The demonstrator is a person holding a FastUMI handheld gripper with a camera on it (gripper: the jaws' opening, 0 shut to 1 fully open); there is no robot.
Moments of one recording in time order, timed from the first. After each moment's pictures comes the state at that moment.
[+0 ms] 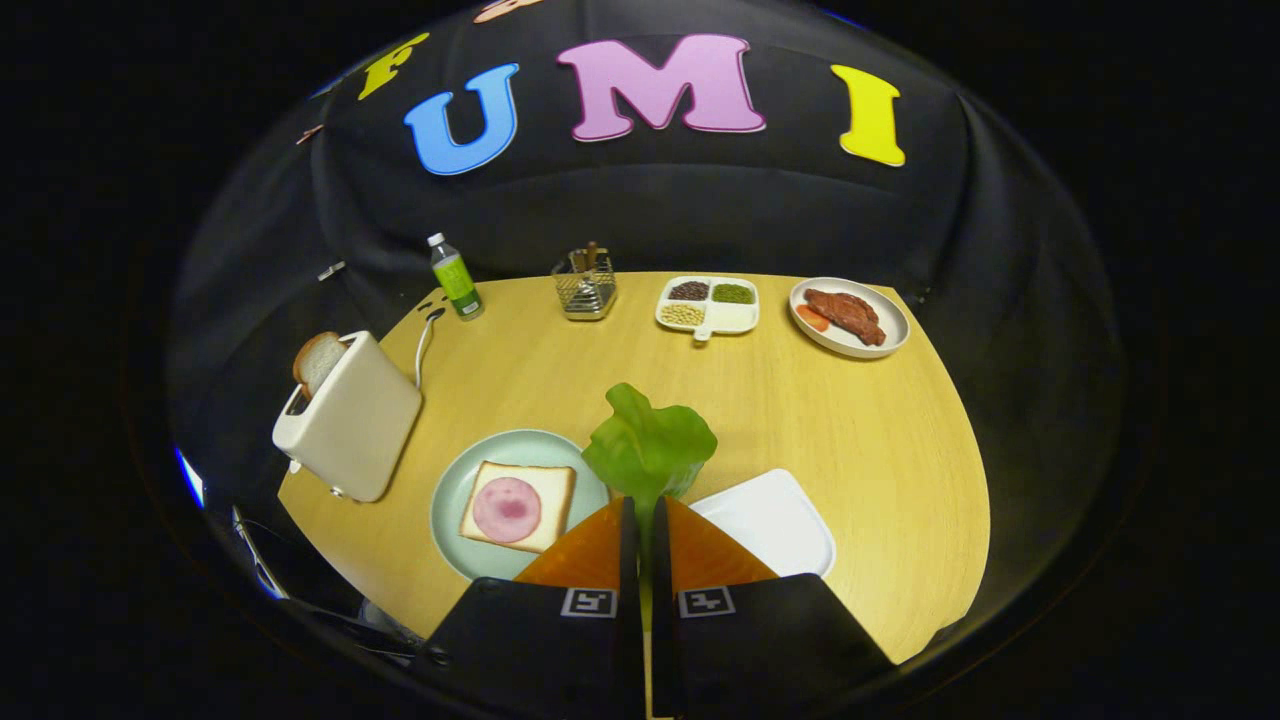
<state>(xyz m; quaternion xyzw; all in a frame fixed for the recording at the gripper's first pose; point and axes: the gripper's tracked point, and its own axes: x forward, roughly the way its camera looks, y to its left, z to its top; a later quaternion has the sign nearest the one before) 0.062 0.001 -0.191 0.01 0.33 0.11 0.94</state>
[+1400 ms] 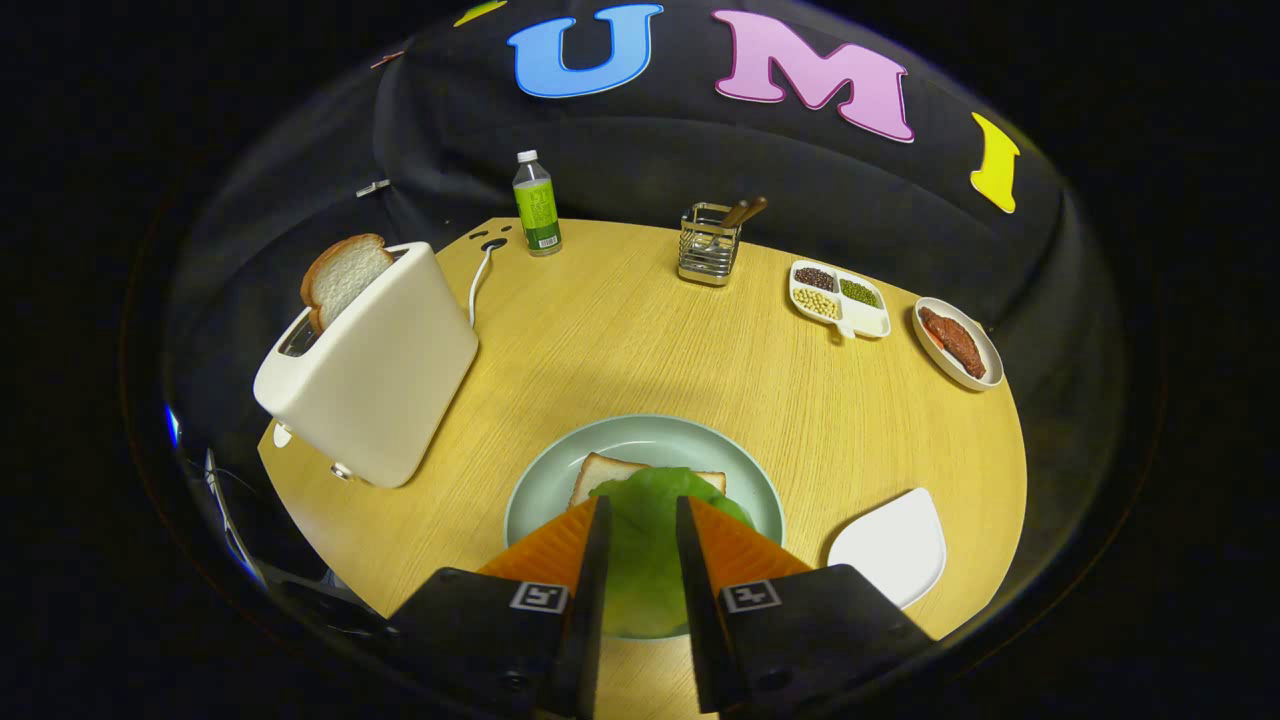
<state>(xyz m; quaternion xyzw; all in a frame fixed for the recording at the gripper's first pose) 0.076 0.139 -0.260 -0.07 0.37 0.14 0.92</state>
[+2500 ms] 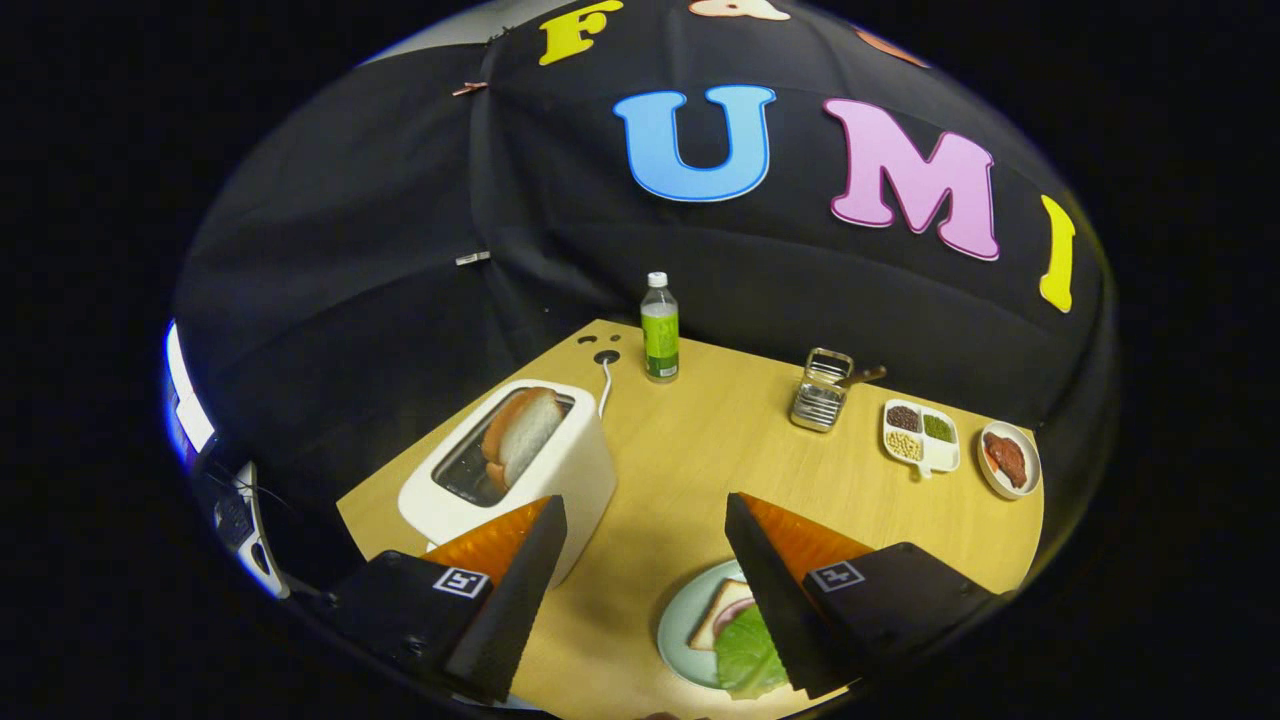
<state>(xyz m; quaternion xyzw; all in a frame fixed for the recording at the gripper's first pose) 0.083 0.295 -0.134 -0.07 0.23 0.26 0.94</state>
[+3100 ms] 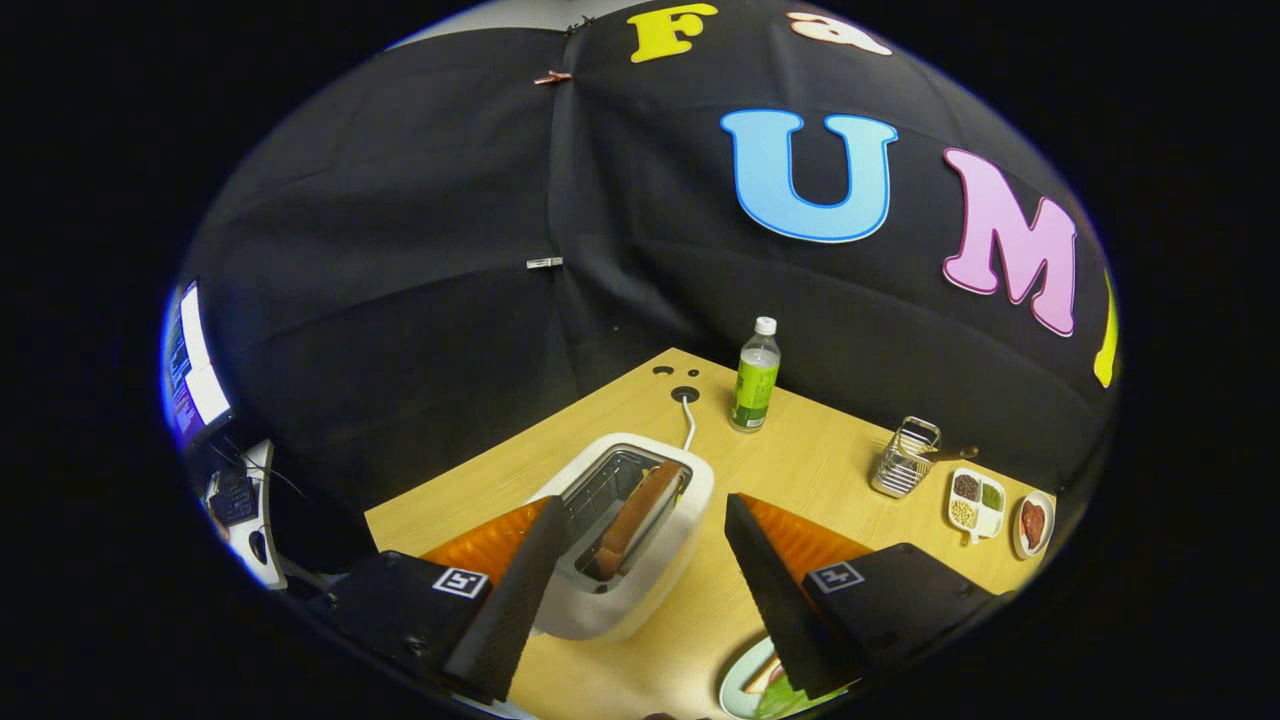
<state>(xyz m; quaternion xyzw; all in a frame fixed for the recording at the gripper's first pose) 0.095 0.405 -0.127 -0.11 0.20 0.32 0.92</state>
